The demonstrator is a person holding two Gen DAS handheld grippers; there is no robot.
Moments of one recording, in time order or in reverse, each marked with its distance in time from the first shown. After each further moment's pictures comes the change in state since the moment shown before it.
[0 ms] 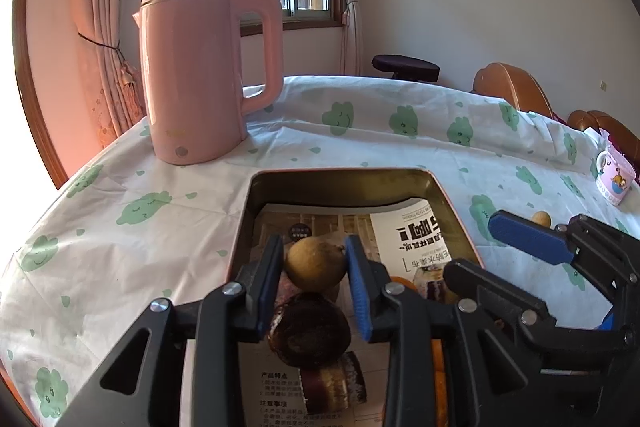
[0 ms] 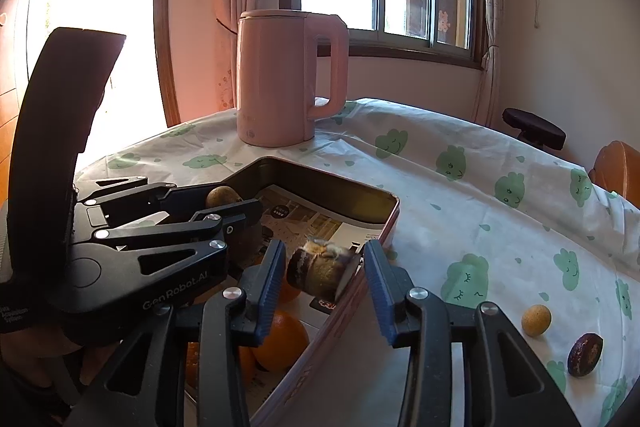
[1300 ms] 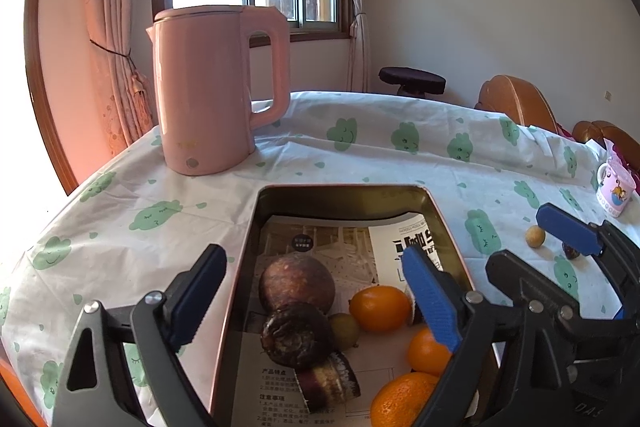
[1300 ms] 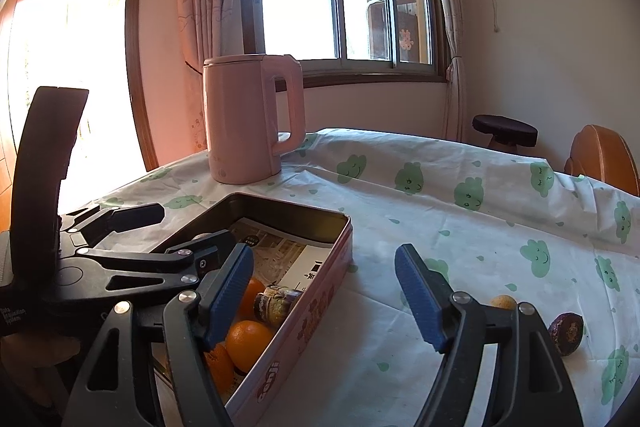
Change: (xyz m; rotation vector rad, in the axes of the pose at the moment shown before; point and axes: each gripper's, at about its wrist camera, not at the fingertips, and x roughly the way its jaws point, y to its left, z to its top) left arm -0.016 -0.005 0.003 -0.012 -0.045 0.022; right arm -0.028 -0.021 -0.006 0.102 -0.115 -0.080
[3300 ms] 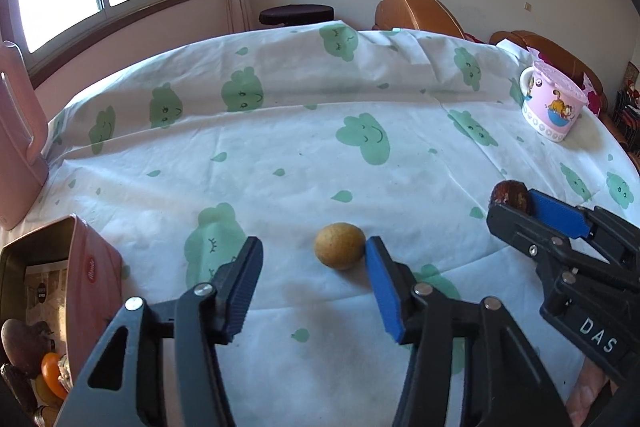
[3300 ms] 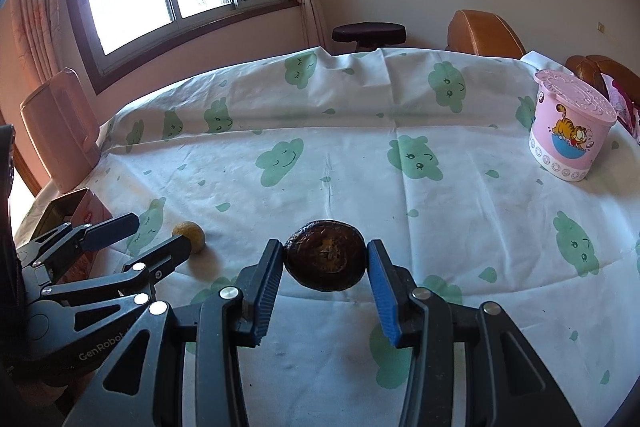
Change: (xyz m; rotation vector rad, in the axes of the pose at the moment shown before) left arm 0.075 -0.214 0.004 0.262 0.236 -0.289; right arm -0.043 -0.201 -0.044 0.354 0.252 -0.359
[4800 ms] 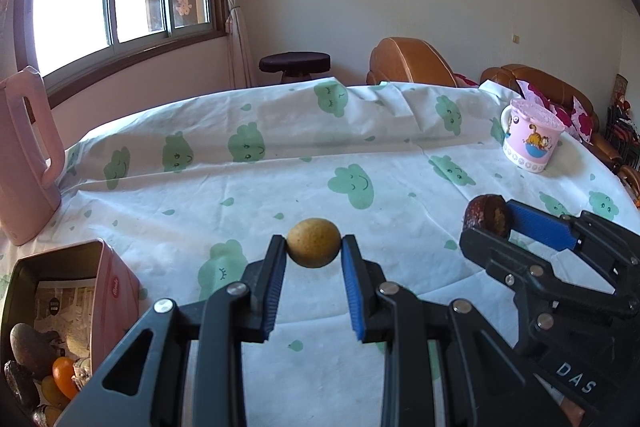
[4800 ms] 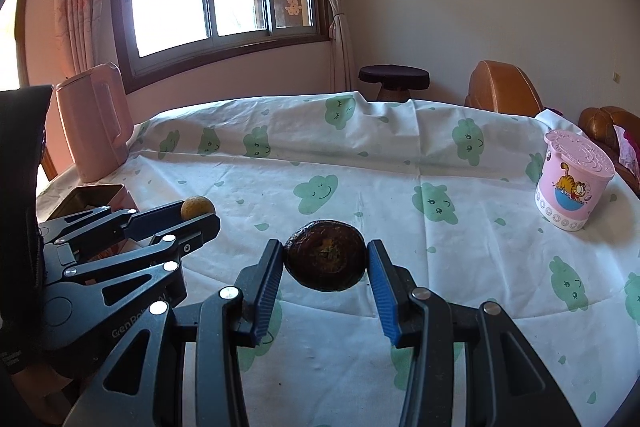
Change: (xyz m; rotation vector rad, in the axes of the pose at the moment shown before) left arm -0.038 0.000 -0.004 0.004 -0.202 0.003; right arm -0.030 0.023 -0.004 -0.131 -0.150 0.039
